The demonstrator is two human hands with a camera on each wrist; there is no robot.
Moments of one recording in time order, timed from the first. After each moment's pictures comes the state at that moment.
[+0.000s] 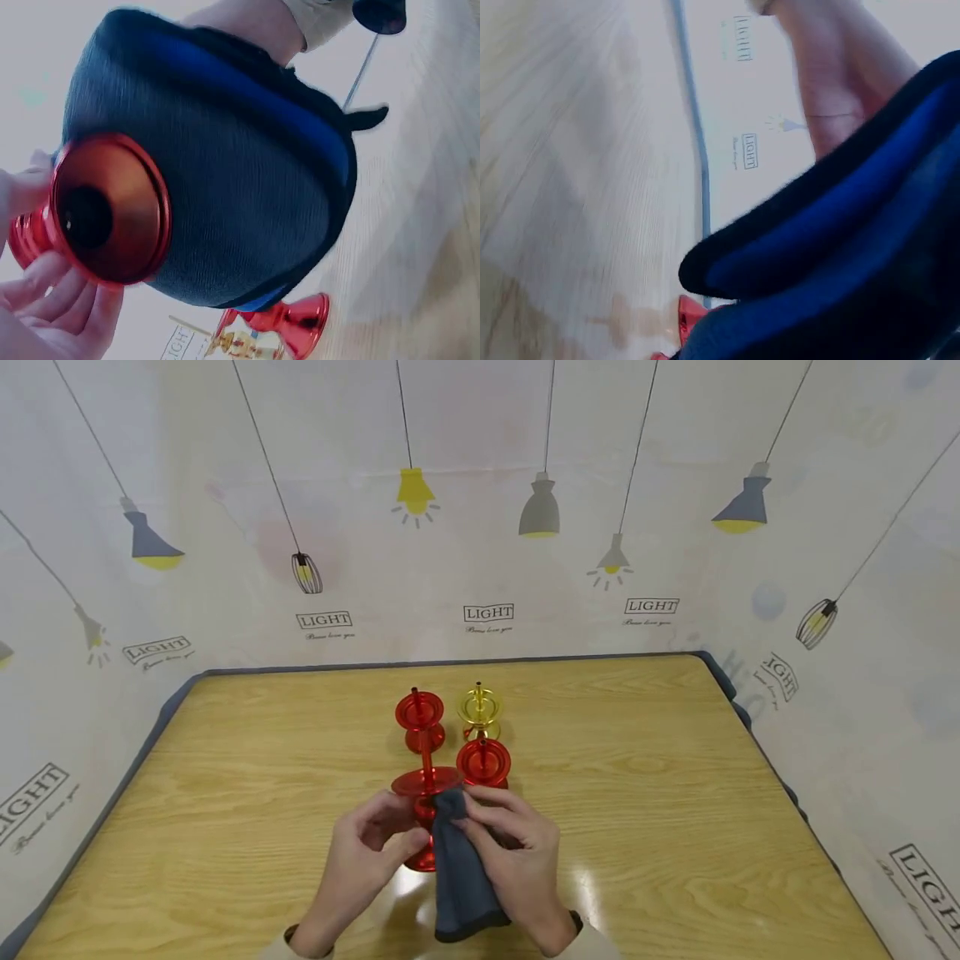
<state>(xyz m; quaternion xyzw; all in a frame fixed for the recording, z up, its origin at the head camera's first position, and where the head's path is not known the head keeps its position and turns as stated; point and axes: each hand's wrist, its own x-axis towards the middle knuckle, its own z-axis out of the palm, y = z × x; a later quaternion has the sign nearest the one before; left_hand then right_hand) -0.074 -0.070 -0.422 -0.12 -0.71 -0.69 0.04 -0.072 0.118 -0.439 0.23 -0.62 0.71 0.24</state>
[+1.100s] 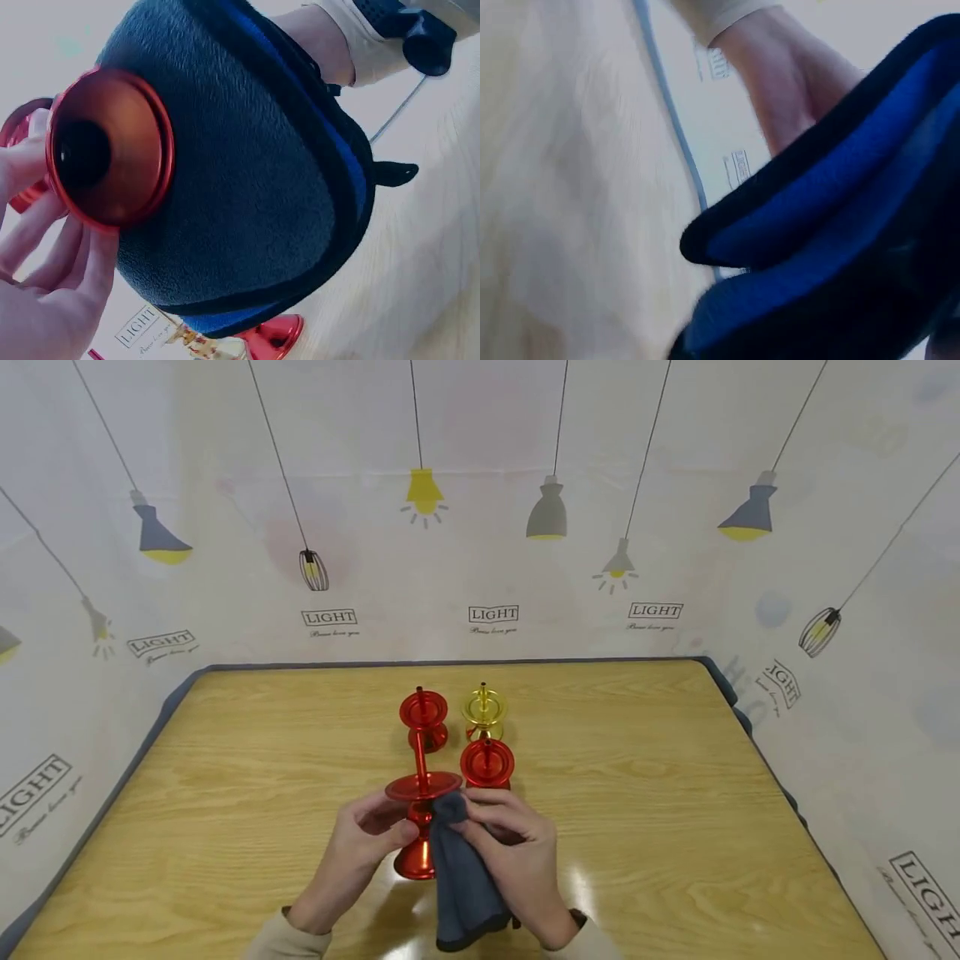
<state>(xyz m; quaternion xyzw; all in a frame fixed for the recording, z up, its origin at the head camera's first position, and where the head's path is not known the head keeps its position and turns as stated) -0.084 -0.088 -0.430 -0.14 -0.64 -0.75 -0.05 -0.070 0.116 -0.435 0.23 -0.62 0.73 0.19</state>
